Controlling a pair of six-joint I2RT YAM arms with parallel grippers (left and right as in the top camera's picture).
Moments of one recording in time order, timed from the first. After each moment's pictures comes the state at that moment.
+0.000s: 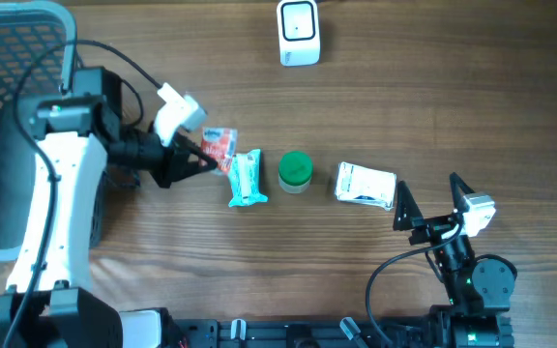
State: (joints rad) left arm 0.07 1.52 1.32 -1.31 0.80 0.79; right arm -0.02 0.02 0.01 0.02 -0.22 0.18
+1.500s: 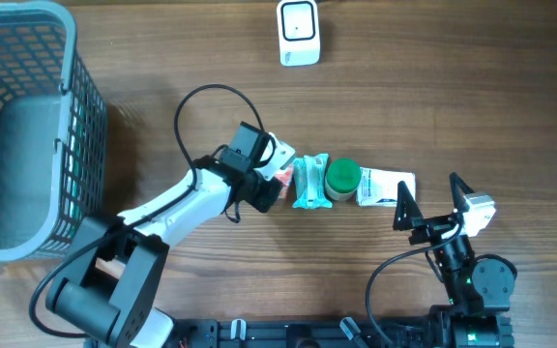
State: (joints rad) left arm -0.51 1.69 0.88 -0.40 0.18 0.12; right arm -0.02 0.03 0.01 0.01 -0.22 0.18
